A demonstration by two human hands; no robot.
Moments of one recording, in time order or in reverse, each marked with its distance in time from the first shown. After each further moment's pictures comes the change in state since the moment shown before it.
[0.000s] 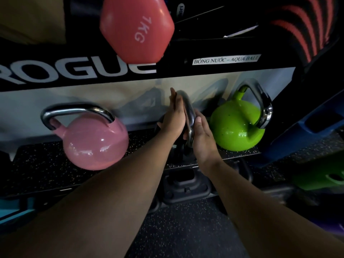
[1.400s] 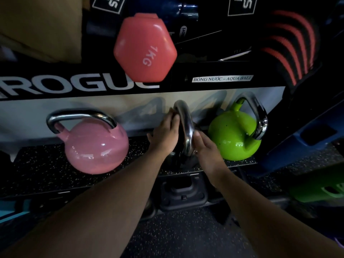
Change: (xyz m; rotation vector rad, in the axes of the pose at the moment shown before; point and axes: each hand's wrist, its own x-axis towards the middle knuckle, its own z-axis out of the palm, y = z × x) left_hand -0.012 -0.025 -0.026 0.360 -0.026 0.048; right_hand -0.005 0.004 -0.022 -0.194 -0.047 -0.037
